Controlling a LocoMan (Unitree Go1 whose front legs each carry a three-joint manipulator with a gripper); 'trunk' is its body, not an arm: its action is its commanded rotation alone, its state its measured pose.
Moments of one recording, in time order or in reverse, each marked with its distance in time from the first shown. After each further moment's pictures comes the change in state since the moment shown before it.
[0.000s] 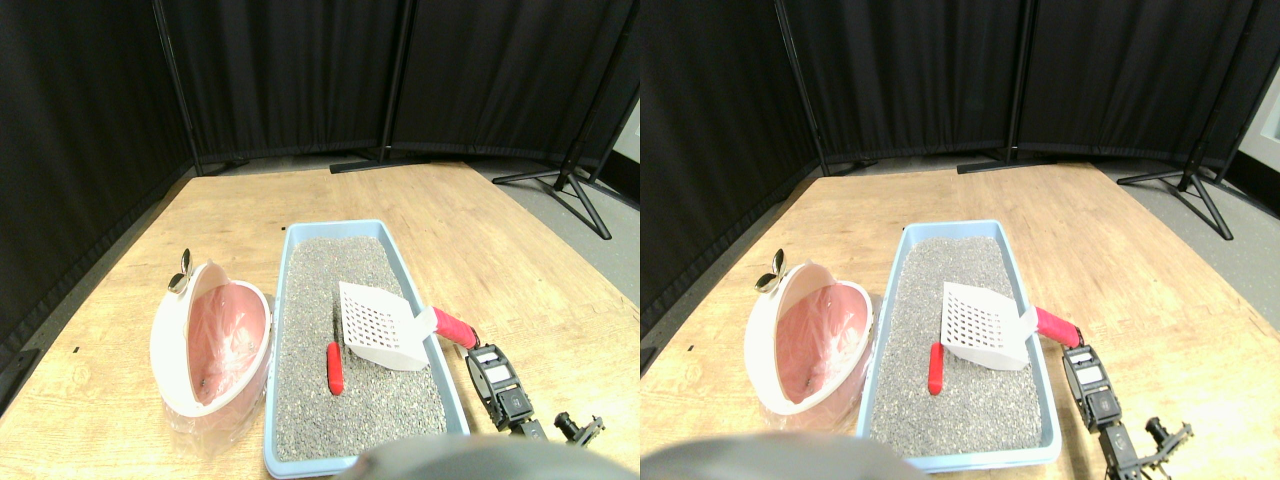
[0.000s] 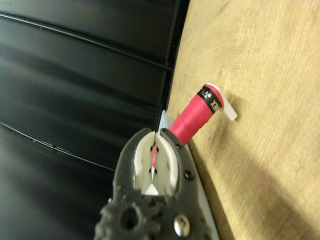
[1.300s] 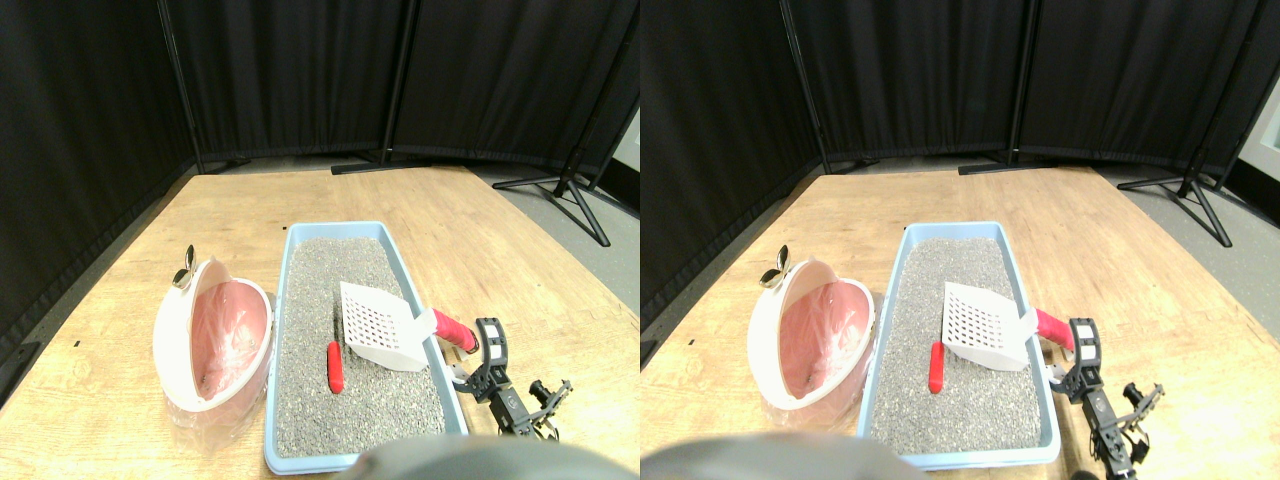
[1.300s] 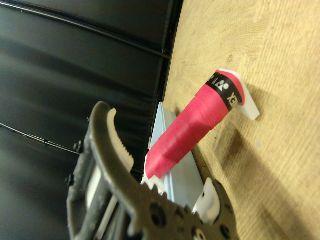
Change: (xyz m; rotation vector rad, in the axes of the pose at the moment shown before) right arm 0.029 0.008 -0.007 0.455 0.062 0.062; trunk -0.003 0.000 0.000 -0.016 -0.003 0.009
